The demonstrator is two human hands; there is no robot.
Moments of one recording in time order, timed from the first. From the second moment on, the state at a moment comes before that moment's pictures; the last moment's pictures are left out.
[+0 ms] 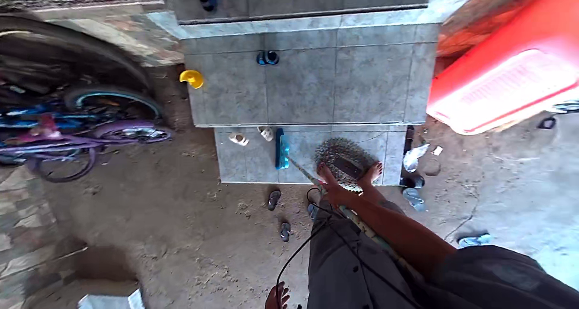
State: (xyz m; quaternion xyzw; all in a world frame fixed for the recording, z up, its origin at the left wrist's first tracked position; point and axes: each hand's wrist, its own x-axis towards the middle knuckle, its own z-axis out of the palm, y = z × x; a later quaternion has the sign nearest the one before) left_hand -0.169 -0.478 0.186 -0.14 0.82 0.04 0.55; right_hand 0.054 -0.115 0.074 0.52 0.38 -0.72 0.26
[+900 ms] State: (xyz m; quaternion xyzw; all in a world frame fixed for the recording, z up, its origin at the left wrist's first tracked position) left_hand 0.012 -0.245 0.218 0.20 0.78 0.04 0.59; right_hand 0.397 -0.165 0.097 0.59 0.37 -0.72 0.08
